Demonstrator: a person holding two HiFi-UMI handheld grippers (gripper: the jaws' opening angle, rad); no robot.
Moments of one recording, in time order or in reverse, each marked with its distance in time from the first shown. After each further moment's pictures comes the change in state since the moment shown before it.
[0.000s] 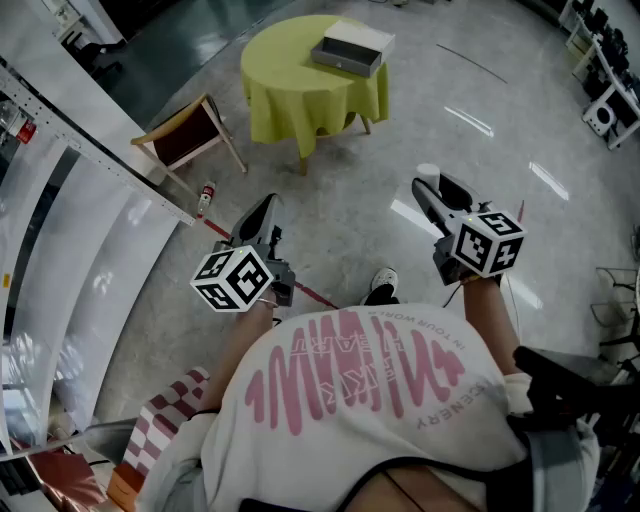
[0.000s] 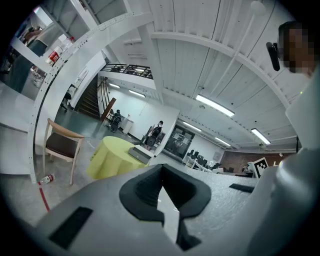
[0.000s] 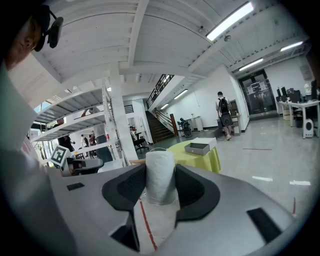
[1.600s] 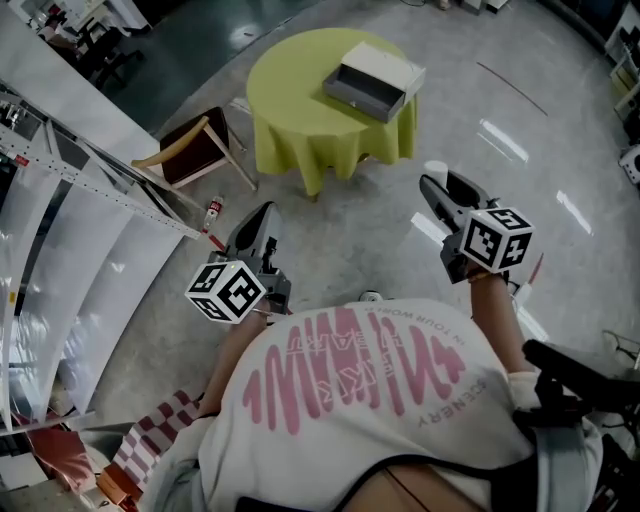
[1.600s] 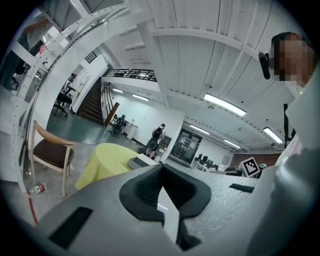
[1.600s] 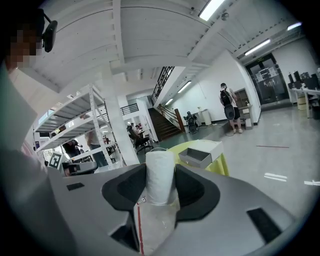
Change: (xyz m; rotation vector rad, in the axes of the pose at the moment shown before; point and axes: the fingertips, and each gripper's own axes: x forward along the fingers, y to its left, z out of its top) left arm 0.213 0.039 0.053 0.012 -0.059 0.073; right arm 0.188 -0.187 0.094 0.041 0.055 0.134
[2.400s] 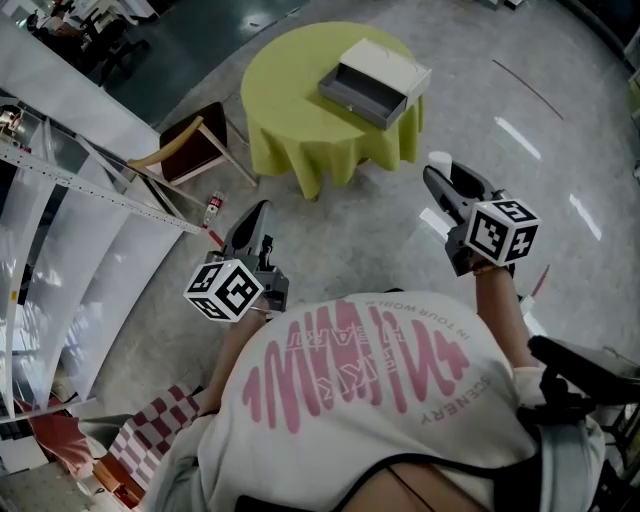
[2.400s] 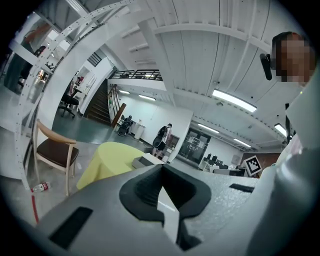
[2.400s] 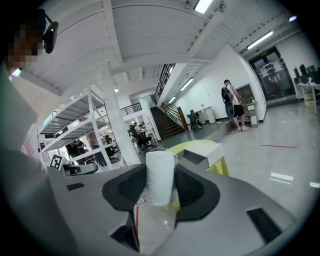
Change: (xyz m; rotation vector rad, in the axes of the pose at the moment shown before) left arm 0.070 0.014 -0.014 -0.001 -0.003 0.101; right arm 0.046 -0.080 0.021 0.004 0.017 0.062
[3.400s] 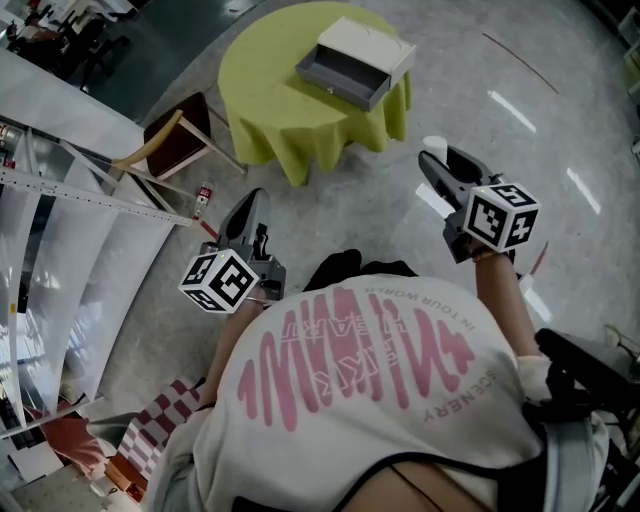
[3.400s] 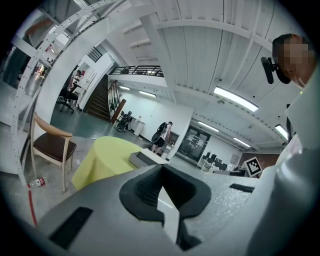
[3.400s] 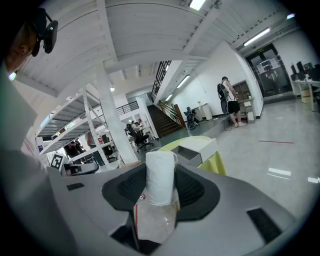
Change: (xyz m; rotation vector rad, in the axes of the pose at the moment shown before) left arm 0.036 -0.007 -0.021 -0.022 0.038 -0.004; right arm 0.001 -0.038 -0.014 0.034 0.031 -0.017
